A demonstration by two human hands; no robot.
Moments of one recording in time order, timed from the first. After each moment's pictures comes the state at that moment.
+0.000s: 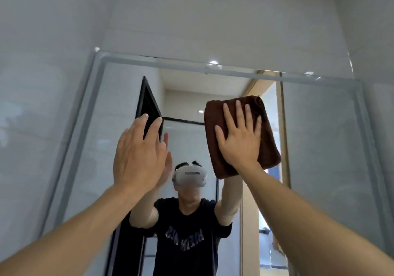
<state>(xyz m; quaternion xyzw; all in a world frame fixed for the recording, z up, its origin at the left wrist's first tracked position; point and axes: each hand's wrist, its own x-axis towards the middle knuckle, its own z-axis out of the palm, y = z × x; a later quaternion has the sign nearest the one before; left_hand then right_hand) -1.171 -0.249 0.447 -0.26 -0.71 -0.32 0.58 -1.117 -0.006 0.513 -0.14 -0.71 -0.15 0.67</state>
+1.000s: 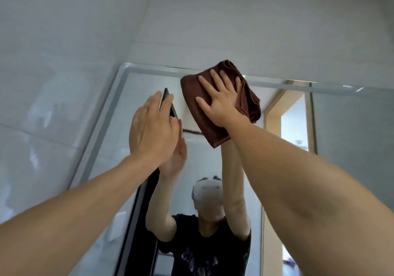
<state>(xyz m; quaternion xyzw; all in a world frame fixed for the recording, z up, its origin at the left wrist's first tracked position) -1.186 -0.254 0.518 -0.19 -0.68 -0.33 0.62 -1.177 -0.076 0.650 0.05 -0.74 -0.19 0.65</state>
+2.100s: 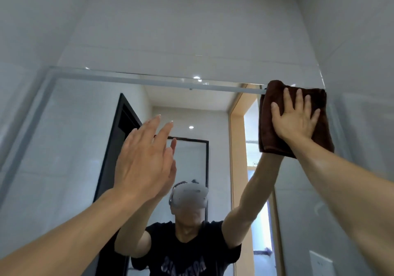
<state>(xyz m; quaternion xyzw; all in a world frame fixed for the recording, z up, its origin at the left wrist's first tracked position) -1.129 -0.150 0.494 -0.31 -0.67 -0.27 0.62 -1.003 0.179 0.628 -0.29 -0.67 -0.02 0.68</state>
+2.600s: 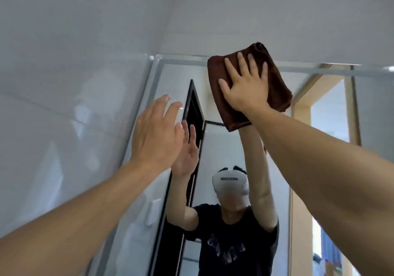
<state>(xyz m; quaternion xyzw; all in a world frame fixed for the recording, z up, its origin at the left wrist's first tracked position) -1.209 -0.323 0.477 -0.21 -0.69 -0.28 0.64 -1.193 -0.124 0.649 -0.06 -0.74 -0.21 0.64</state>
